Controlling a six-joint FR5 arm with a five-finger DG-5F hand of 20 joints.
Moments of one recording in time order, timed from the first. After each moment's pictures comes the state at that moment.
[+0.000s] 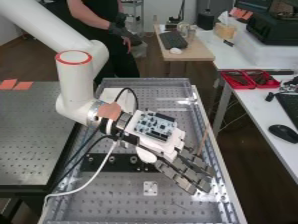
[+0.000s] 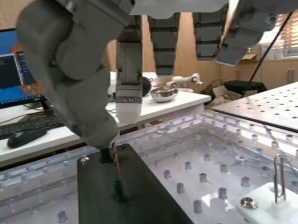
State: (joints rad) arm 1.46 -2.18 -1.62 -2.65 -1.29 -0.59
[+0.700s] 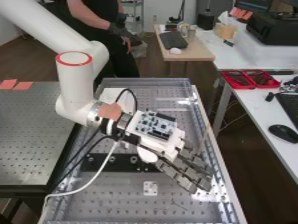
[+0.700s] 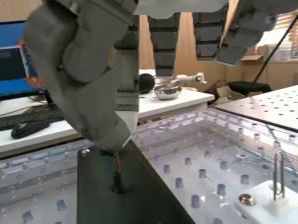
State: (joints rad) arm 1.45 -2.18 -1.62 -2.65 -1.32 -0.62
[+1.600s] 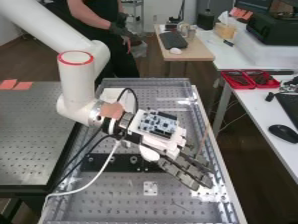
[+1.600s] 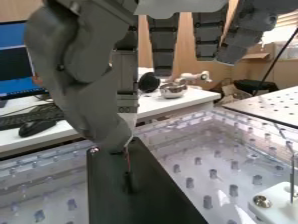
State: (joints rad) arm 1.46 -2.18 -1.61 -2.66 -1.34 -0.62
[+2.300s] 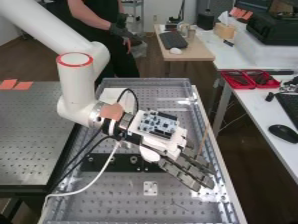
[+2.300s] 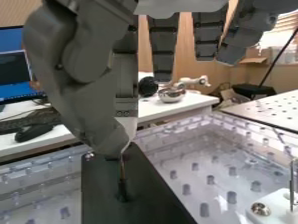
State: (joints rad) arm 1.45 -2.19 -1.62 -2.63 -1.34 -0.62
